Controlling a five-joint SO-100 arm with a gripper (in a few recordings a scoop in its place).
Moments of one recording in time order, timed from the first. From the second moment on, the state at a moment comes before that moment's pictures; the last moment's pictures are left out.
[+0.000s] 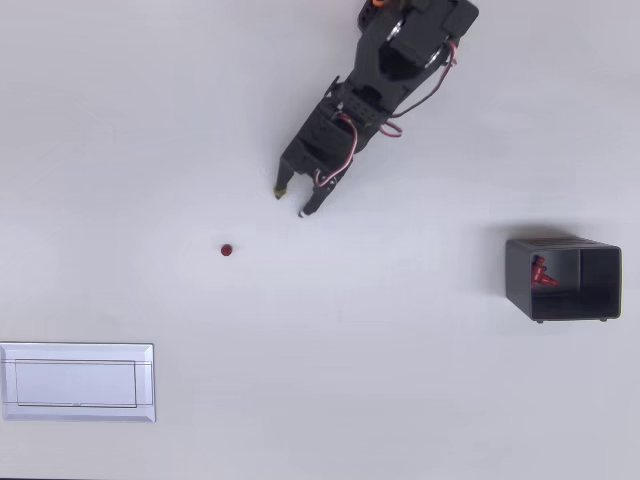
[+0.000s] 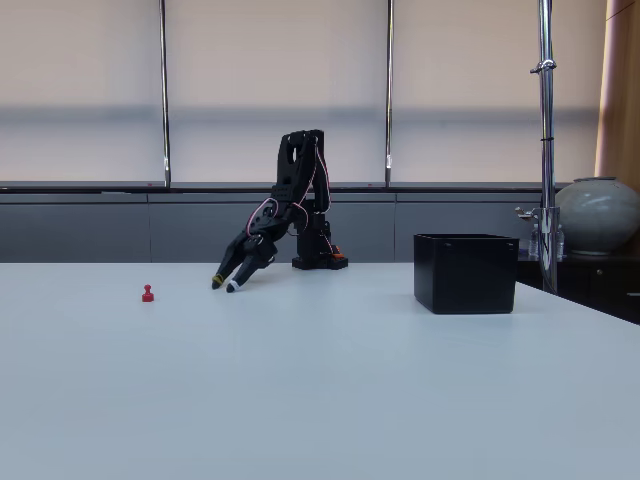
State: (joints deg) arm 35.4 92.5 21.5 -38.4 -2.6
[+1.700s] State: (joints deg) arm 38.5 120.4 54.5 -44.2 -0.4
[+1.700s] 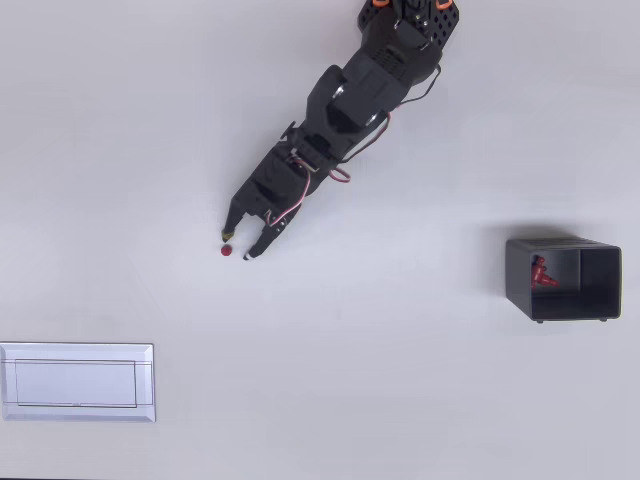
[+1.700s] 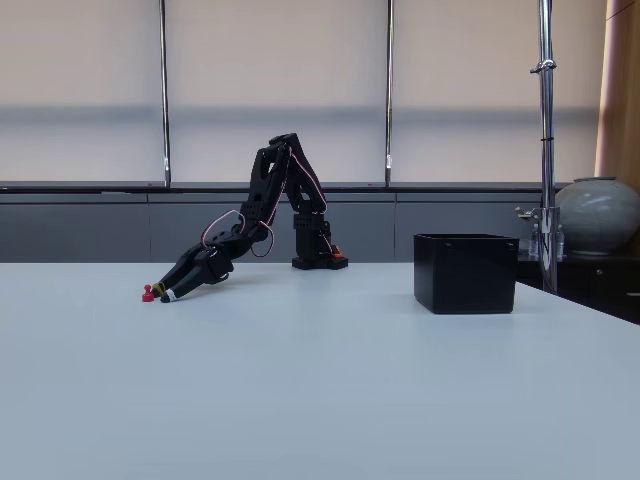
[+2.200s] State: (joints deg) arm 38.6 122.7 58.7 -42.6 -0.4
